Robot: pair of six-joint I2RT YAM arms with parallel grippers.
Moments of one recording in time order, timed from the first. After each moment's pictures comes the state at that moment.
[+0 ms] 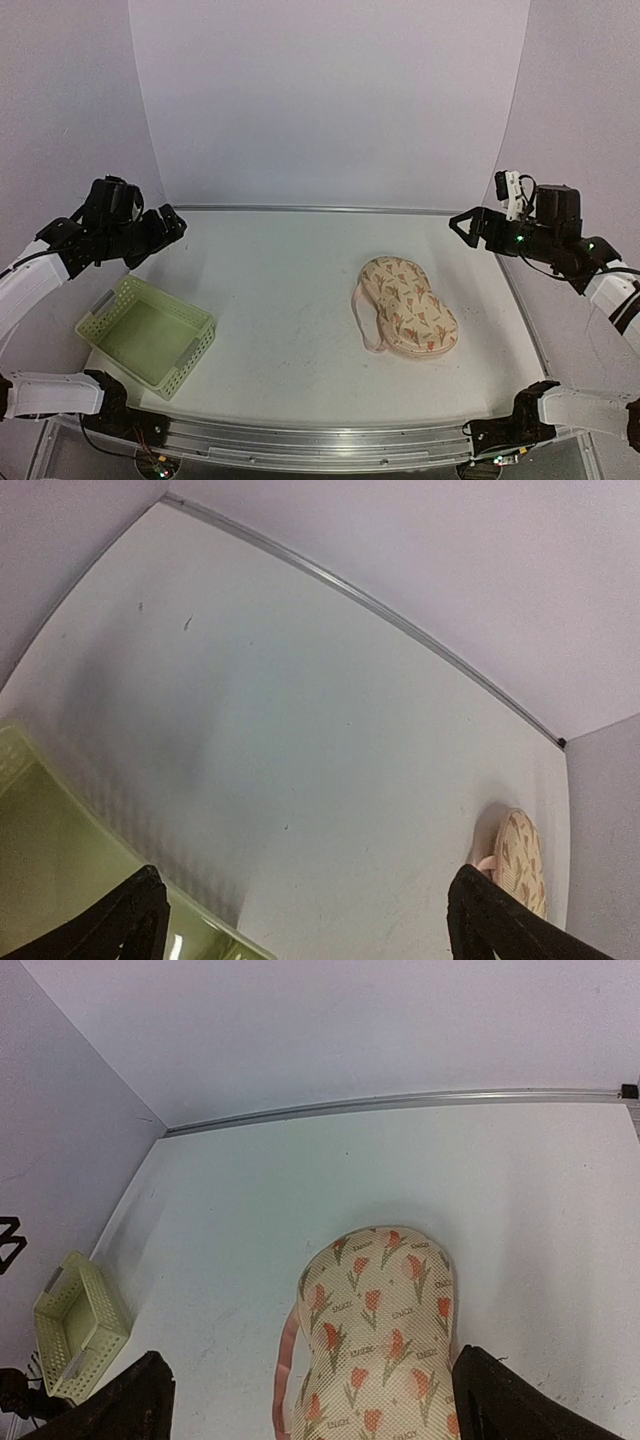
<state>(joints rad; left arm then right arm) -0.41 1.00 1.00 -0.59 -0.15 -0.73 0.26 0.94 0.90 -0.39 -0.29 0.34</state>
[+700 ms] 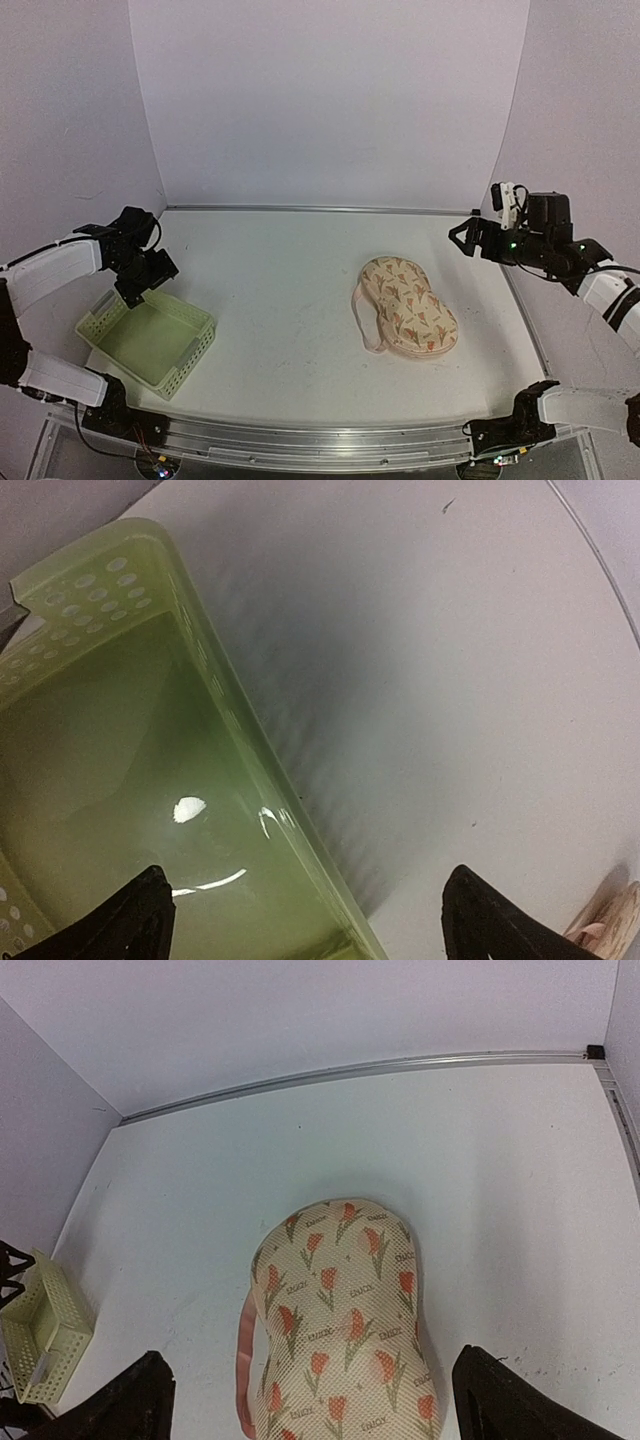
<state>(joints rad) -0.24 1.24 0.89 -0.73 -0.16 -0.94 0.26 0.97 0.86 -0.41 -0.21 0.34</state>
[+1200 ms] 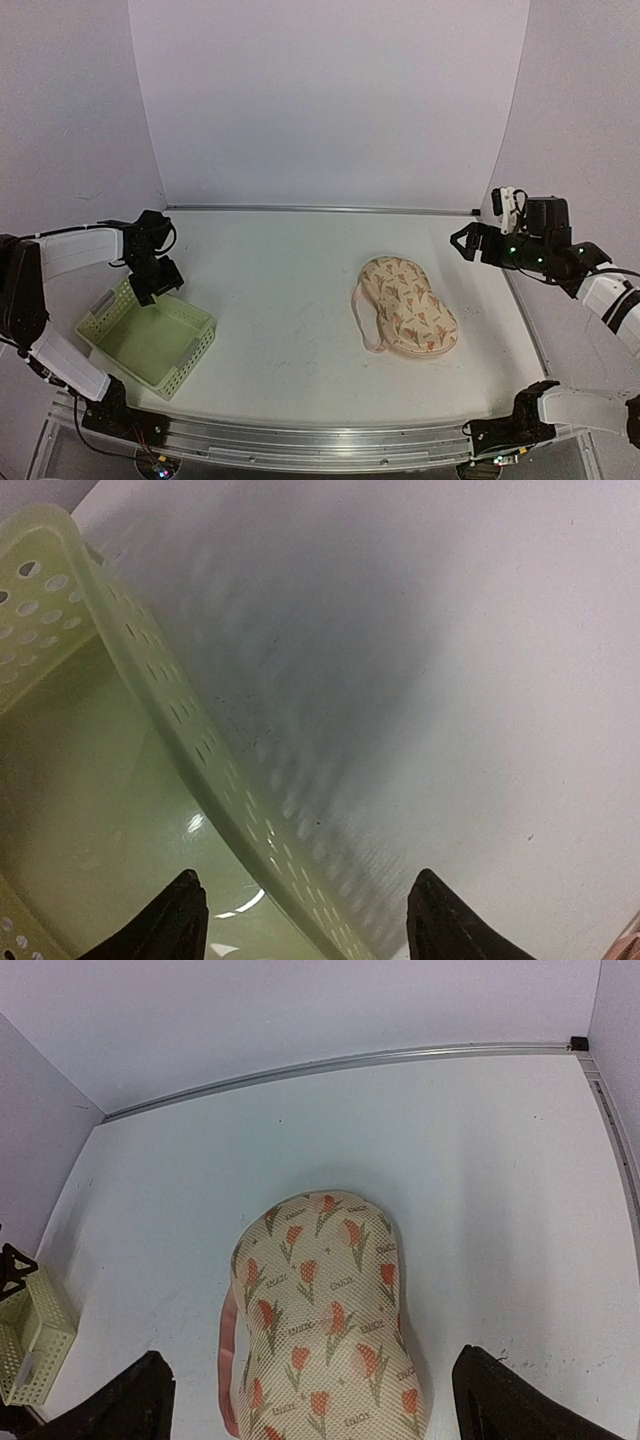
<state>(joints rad) -0.24 1.46 0.95 -0.72 -0.16 -0.87 0.26 0.96 0.84 -0.41 -0.17 0.33</state>
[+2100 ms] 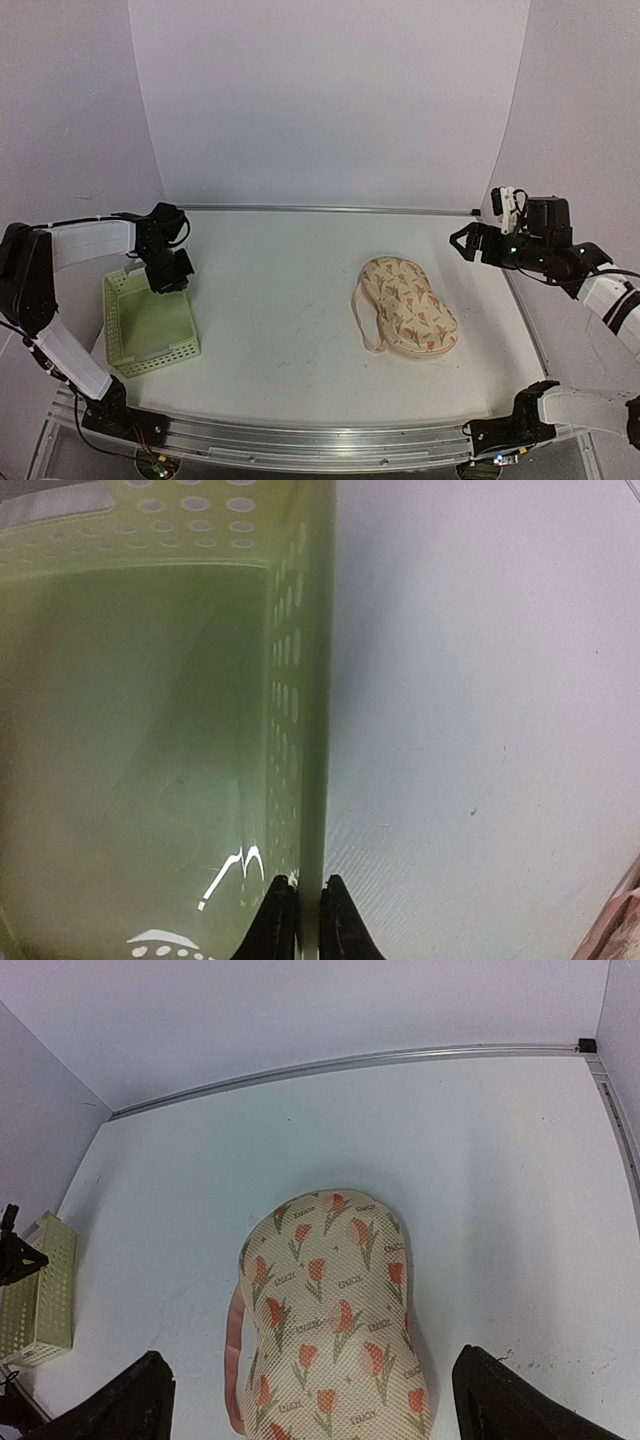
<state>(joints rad) -0.29 1.54 1.03 -0.69 -0.08 -0.81 0.26 0.95 0.84 -0.41 -0.19 0.33</state>
